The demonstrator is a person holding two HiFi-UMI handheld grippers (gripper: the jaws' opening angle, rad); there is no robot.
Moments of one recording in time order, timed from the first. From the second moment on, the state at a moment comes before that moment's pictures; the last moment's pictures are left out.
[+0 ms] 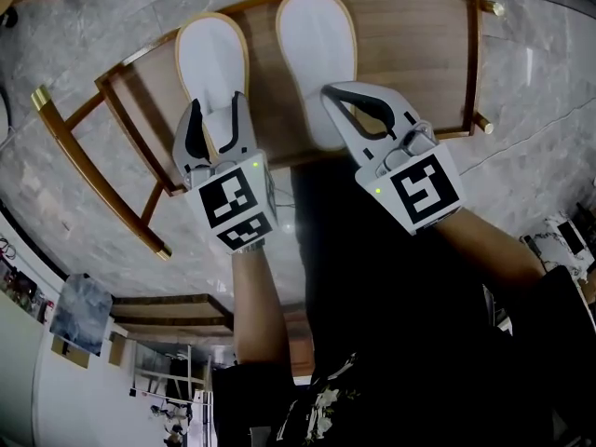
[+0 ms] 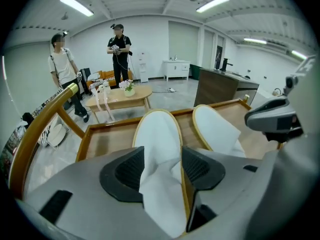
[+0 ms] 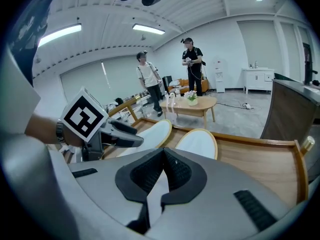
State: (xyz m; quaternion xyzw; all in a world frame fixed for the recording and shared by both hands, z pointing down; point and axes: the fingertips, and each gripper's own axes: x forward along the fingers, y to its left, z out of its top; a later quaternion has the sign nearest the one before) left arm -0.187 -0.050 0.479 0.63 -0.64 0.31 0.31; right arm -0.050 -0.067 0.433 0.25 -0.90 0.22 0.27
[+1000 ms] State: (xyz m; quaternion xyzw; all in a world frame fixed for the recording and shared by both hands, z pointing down) left arm -0.157 -0.051 0.483 0.60 -0.65 0.20 0.43; right arm -0.037 -0.068 0.430 0.28 -0.90 0.23 0.25
